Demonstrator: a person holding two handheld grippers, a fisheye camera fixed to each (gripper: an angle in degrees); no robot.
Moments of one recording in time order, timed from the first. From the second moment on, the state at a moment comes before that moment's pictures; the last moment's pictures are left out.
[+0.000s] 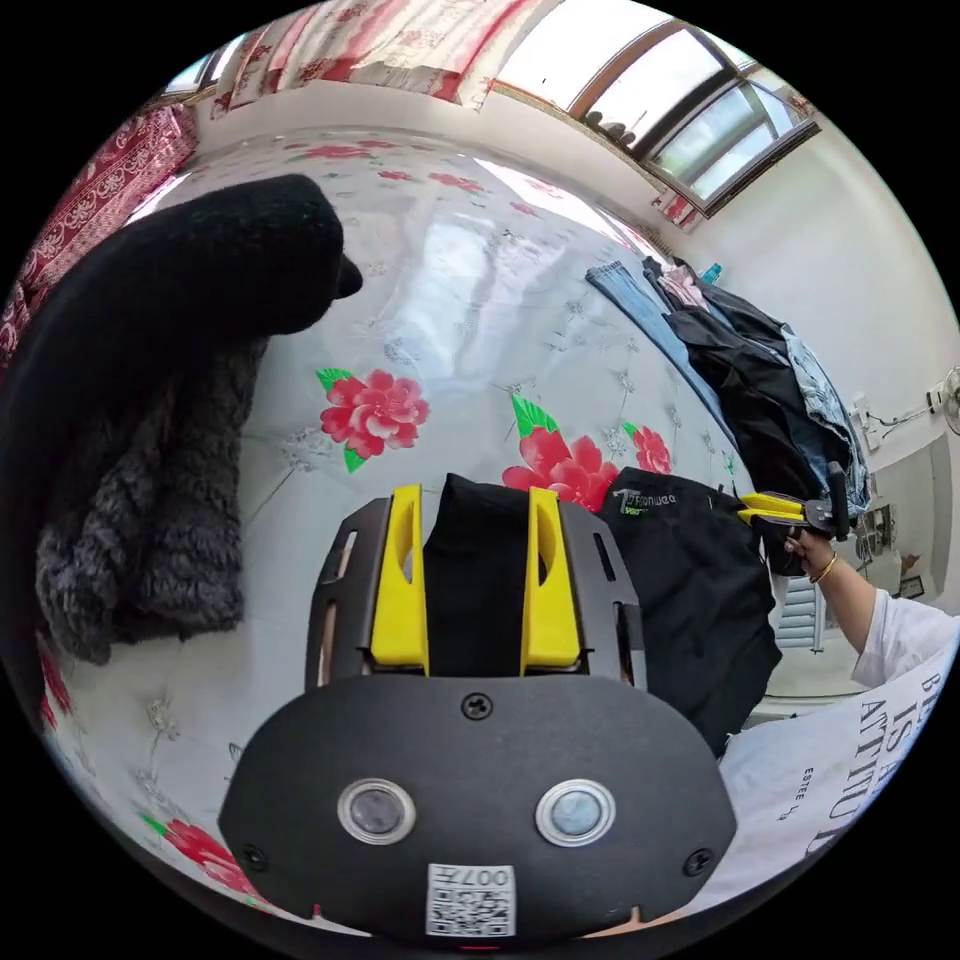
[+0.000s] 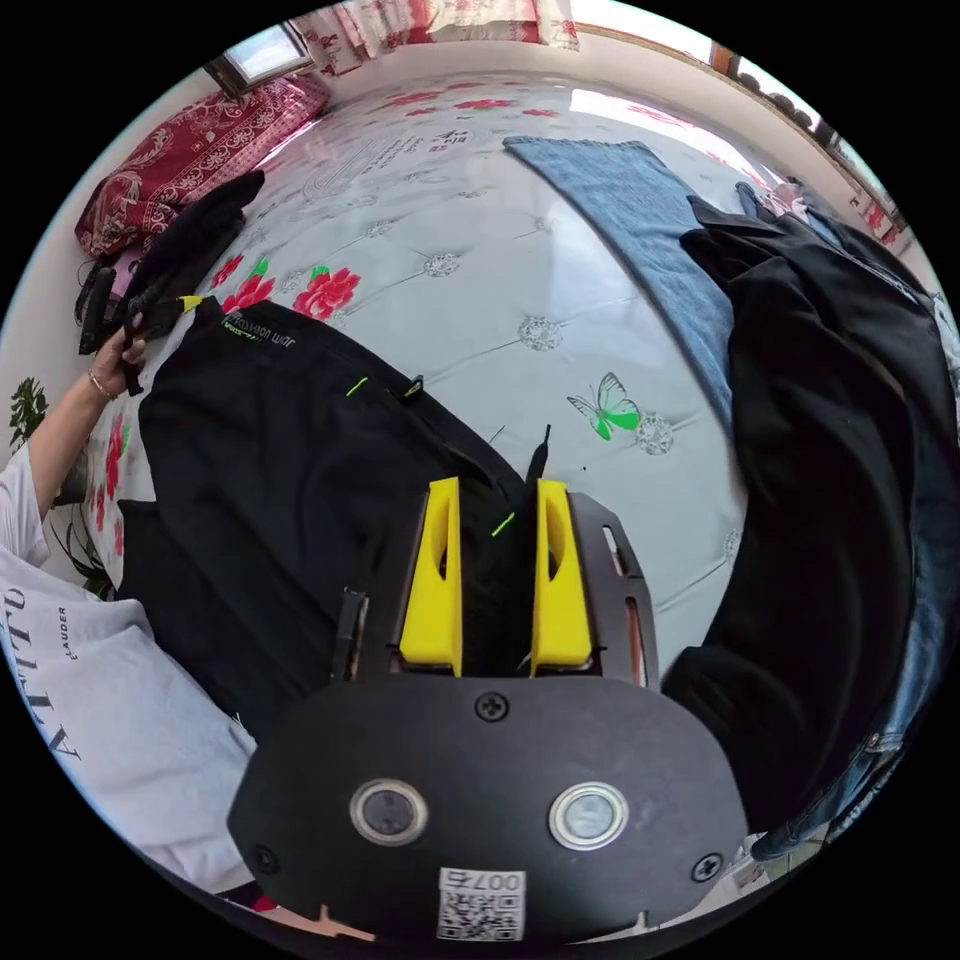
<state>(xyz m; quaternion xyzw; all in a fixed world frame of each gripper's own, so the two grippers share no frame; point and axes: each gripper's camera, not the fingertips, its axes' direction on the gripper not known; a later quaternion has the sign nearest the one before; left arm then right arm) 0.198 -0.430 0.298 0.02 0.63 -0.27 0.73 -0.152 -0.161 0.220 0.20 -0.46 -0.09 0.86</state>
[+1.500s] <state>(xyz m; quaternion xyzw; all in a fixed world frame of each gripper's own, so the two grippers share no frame) 0.205 0.073 0.027 -0.12 0.59 -0.39 0.69 -0.105 0.243 0.215 0.21 -0.57 -0.22 0.77</state>
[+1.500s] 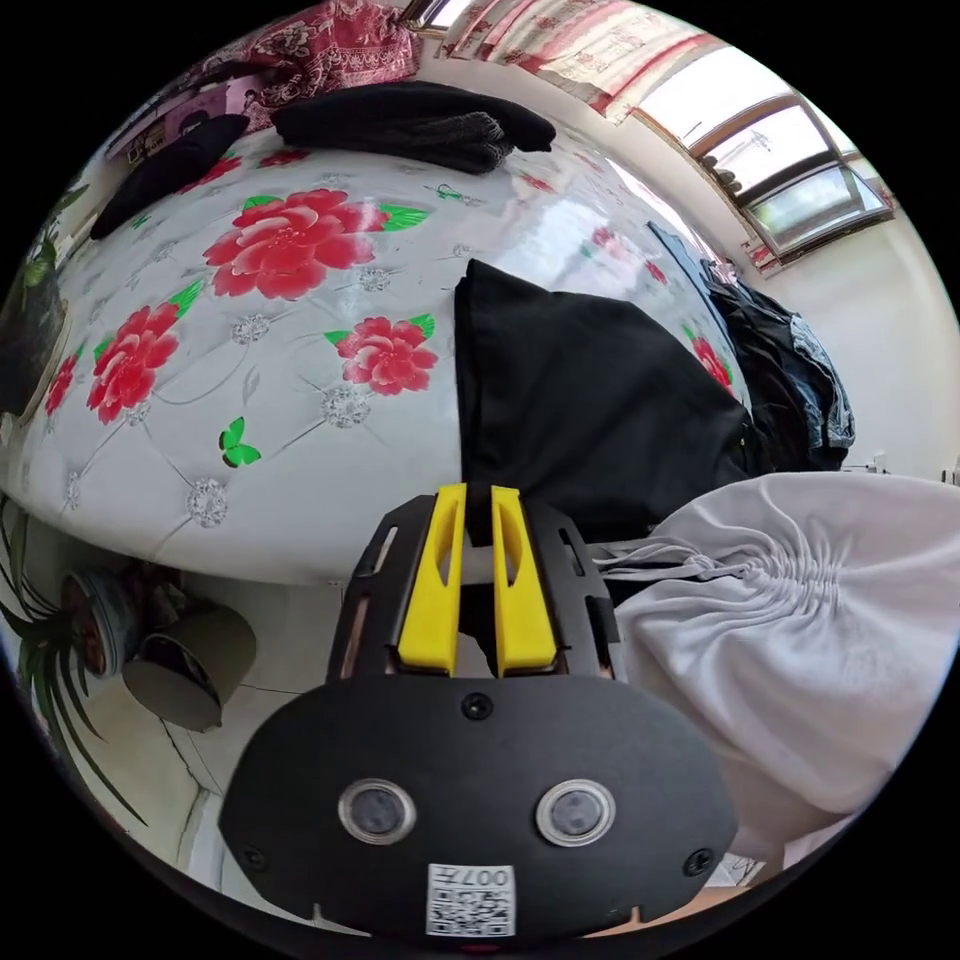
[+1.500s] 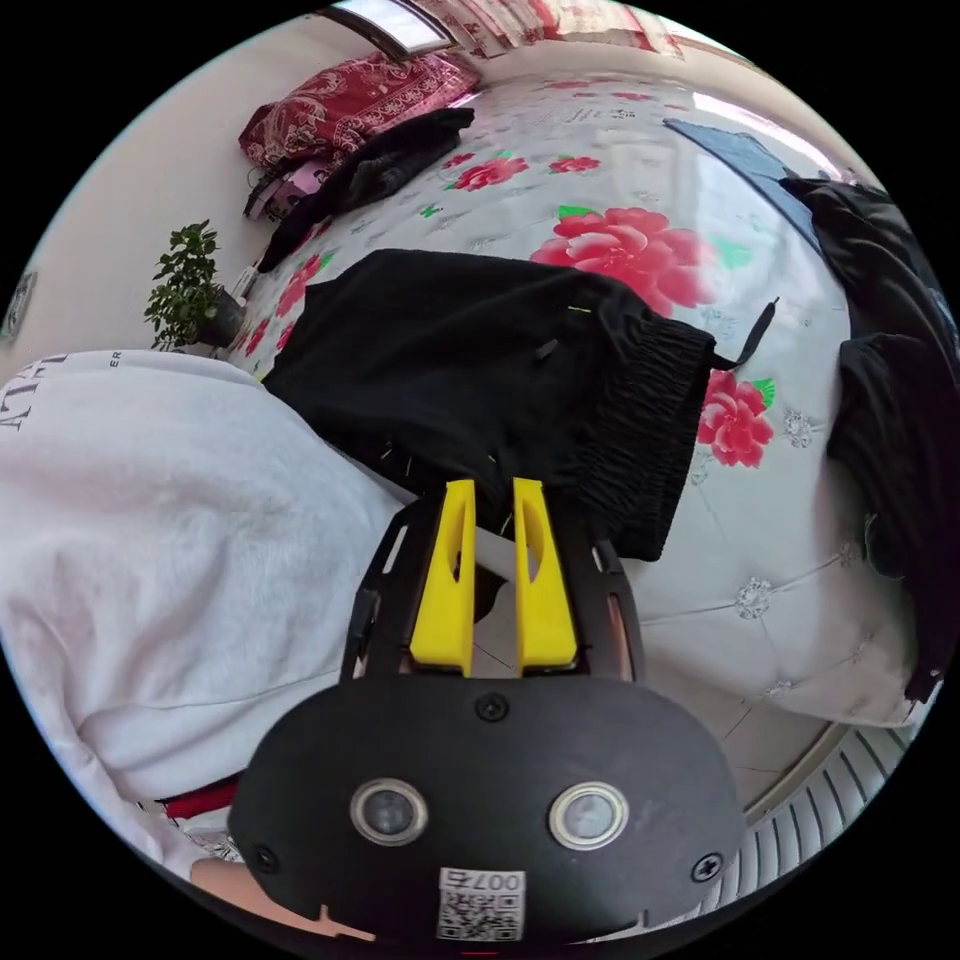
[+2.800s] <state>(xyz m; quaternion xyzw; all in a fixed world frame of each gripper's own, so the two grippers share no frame) 0.155 0.073 0.075 -0.20 0.51 -0.57 0.62 -0.016 0.158 0.274 0.16 -0.59 0.02 0.79</state>
